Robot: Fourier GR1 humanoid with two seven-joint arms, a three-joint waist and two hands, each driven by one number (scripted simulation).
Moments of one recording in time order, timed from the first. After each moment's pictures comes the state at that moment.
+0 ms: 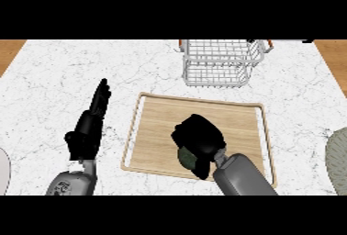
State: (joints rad) left arm -0.13 0.02 -0.09 -1.57 -0.17 0.17 0.05; right arm -0.37 0.00 0.48 -1.40 1.30 0.39 -0.12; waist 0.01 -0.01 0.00
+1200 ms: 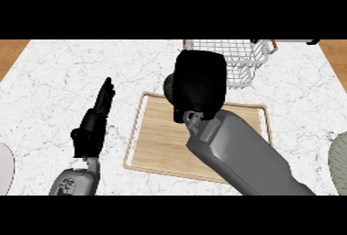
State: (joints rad) left arm -0.15 0.02 -0.09 -1.55 -0.17 0.17 0.05; right arm -0.89 -0.02 0.46 -1.50 1.08 0.49 1.09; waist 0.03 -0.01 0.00
